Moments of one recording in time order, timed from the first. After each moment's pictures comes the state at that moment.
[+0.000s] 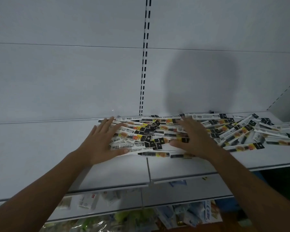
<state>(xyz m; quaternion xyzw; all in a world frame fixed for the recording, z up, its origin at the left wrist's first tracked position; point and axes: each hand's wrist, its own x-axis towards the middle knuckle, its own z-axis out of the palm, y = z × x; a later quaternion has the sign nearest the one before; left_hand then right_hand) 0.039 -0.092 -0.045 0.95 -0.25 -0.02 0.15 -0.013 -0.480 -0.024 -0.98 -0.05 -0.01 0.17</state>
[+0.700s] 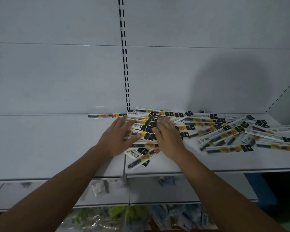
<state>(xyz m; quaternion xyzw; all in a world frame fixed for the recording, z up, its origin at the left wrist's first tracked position) 0.020 -0.218 -0.053 0.96 -0.19 0.03 0.21 -0.002 -0.466 -0.060 -0.96 -0.08 -0.08 0.27</state>
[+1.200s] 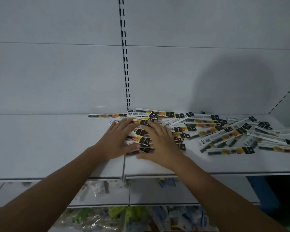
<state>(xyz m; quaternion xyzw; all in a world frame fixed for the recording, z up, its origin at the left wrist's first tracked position) 0.021 -0.213 -0.054 0.94 -0.30 0.03 0.18 -0.026 -0.449 -0.043 -0.96 -0.20 -0.04 0.20</state>
